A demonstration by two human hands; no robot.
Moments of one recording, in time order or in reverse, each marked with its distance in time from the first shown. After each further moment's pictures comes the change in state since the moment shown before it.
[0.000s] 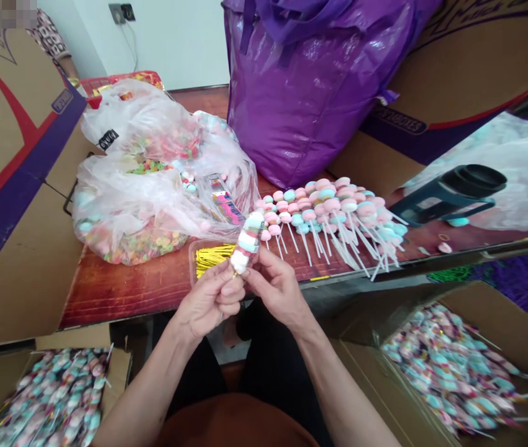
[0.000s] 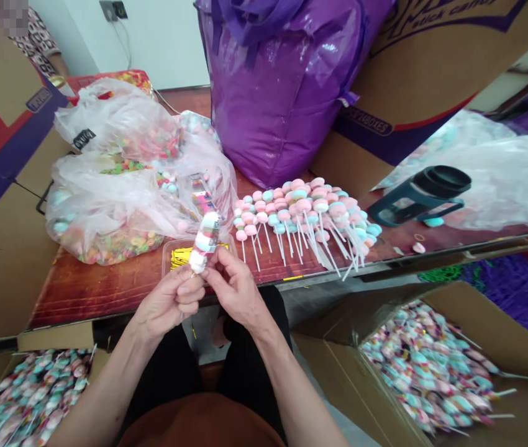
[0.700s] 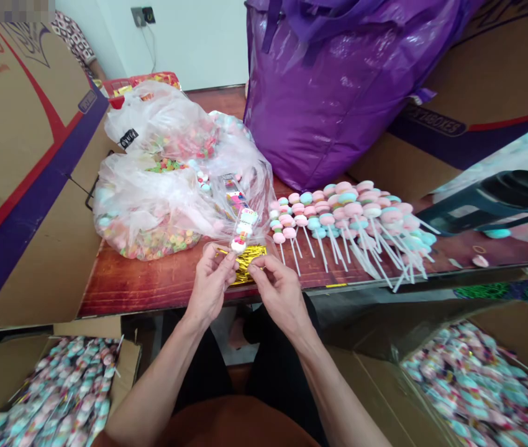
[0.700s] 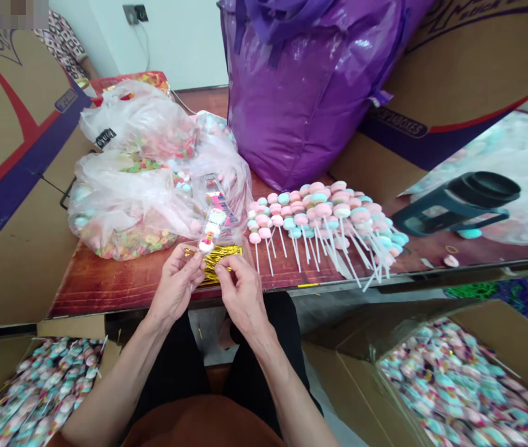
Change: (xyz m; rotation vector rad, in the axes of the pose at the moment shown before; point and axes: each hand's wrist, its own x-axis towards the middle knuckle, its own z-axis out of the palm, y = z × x) left_hand 0.016 -0.002 -0.016 0.260 0.278 0.515; right_hand 0.002 0.009 0.015 -0.262 0.167 0.048
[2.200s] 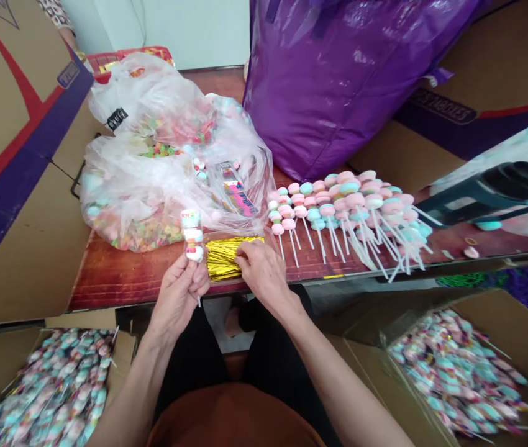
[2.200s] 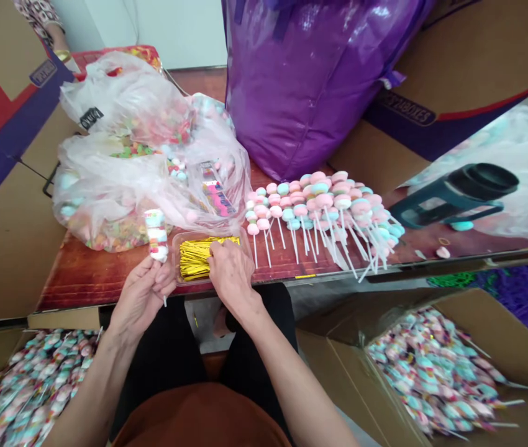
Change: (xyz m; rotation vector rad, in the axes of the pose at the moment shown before) left_hand -0.026 0.015 -0.047 -0.206 -0.002 -0.067; right_hand 0.027 0.004 0.018 -0.875 -0.164 -0.007
